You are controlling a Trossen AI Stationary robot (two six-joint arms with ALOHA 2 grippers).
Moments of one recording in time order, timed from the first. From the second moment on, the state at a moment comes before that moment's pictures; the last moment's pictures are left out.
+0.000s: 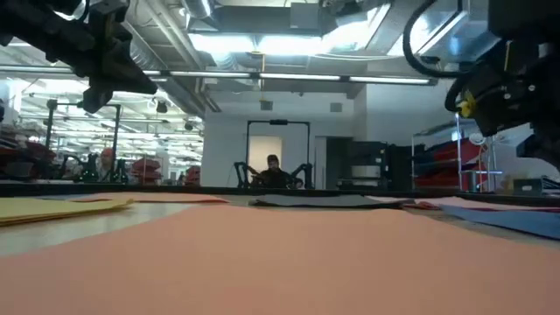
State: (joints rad) left arm 0.22 0.42 0.37 -0.37 -0.12 -0.65; right arm 0.49 1.43 0.67 -0.67 -0.08 0.91
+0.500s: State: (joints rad) left arm 0.22 0.41 0.37 -0.36 -0.12 -0.65; right arm 0.46 1.38 0.67 -0.70 -0.07 0.84
